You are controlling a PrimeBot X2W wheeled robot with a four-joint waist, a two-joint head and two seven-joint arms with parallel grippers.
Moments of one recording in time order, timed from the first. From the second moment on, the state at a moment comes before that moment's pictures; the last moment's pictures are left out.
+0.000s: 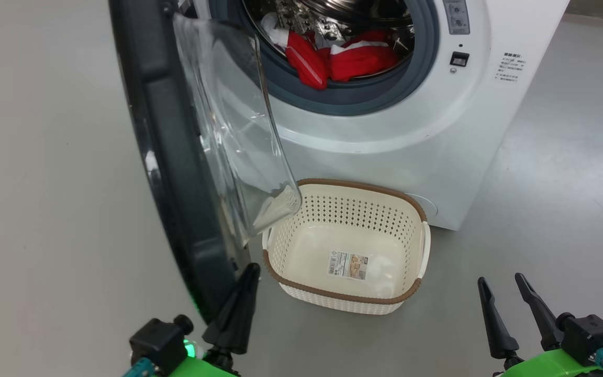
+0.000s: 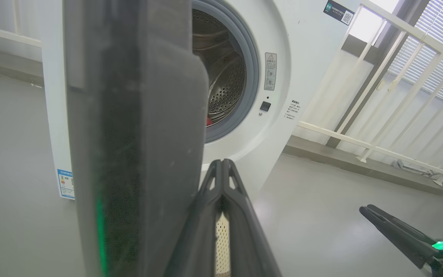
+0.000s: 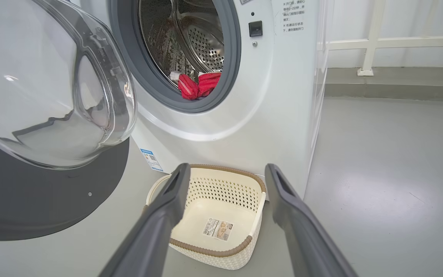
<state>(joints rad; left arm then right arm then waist) -0.12 0.04 -0.34 0.16 -0.45 -0.07 -0.26 0.06 -0.07 -0.01 0.24 0.32 0.12 -0.25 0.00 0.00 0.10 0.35</state>
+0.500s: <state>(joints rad) -0.10 0.03 -0.11 0.18 -0.36 -0.08 -0.26 0.06 -0.07 0.01 0.24 0.32 0.12 -0.25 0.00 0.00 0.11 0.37</state>
